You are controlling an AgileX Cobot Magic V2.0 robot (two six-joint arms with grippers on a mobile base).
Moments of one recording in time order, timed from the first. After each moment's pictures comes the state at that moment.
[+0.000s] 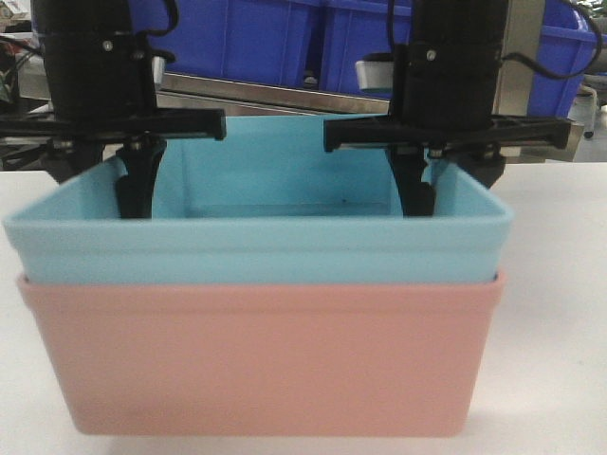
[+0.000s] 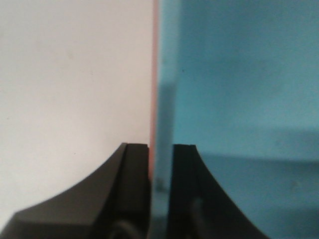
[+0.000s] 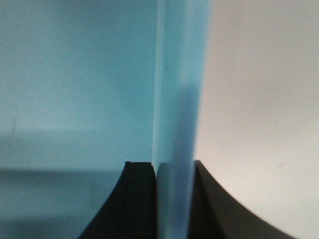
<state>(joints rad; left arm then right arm) -0.51 1.88 -1.53 -0.06 1.23 -0.46 0.52 1.87 -1.48 0.04 1.15 0.51</state>
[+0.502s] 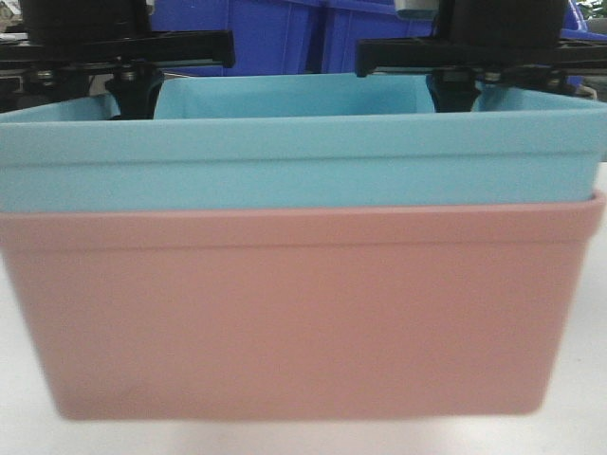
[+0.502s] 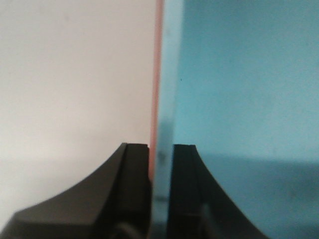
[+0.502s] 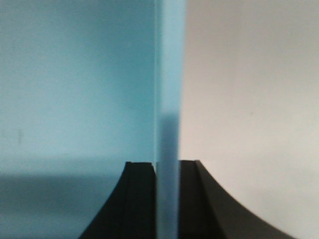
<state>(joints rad) -0.62 1.69 -1.45 -0.03 1.25 -0.59 0.54 1.67 -1.39 0.02 1.21 0.58</state>
